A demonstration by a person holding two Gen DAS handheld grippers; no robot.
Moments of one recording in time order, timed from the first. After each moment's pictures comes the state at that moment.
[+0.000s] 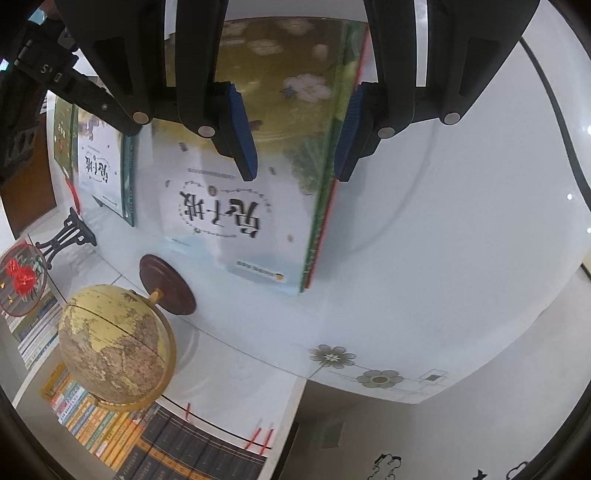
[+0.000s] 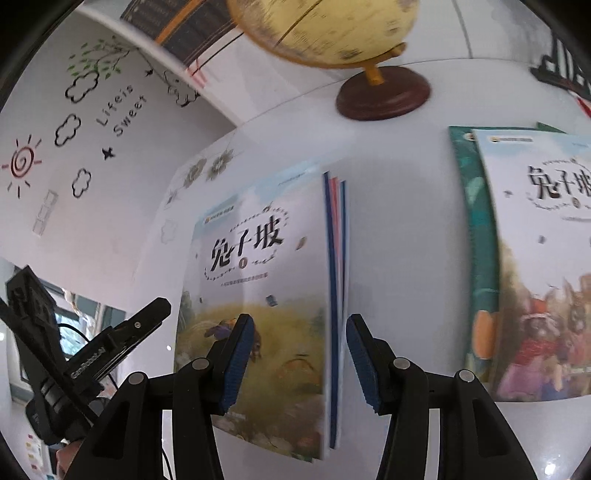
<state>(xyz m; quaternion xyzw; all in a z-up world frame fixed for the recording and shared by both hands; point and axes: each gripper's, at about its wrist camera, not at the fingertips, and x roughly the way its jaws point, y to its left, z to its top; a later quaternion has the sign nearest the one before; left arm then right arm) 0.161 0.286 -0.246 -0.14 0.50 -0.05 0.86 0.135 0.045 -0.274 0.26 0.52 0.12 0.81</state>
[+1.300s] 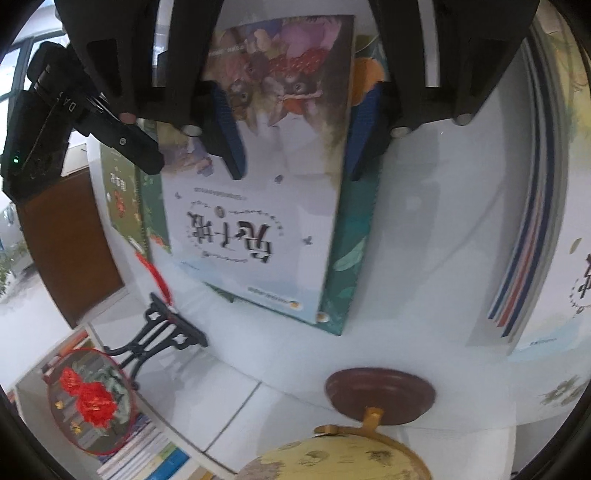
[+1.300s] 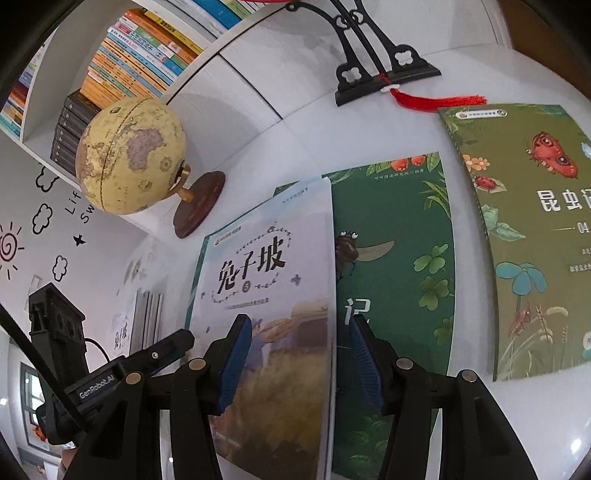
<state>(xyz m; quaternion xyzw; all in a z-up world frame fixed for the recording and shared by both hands) 0.163 0.029 -0.301 -0.12 0.53 -0.24 0.80 0.080 -0.217 -0.308 0.32 0.45 0.03 0.83</state>
